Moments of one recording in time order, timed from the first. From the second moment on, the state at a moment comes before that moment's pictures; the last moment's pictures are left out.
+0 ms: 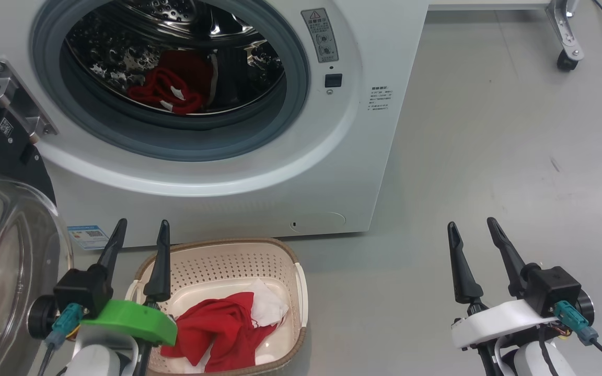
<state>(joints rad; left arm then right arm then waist) -0.15 0.06 -0.14 0.27 -0.33 -0.08 -0.25 -0.01 -0.04 0.17 0.14 0.27 0.02 -0.26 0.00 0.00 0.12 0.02</state>
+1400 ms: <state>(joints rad) 0.10 0.05 -0.19 0.12 -0.32 -0.02 -0.25 0.09 -0.04 0.18 0.11 0.27 0.00 -0.26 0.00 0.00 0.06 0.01</state>
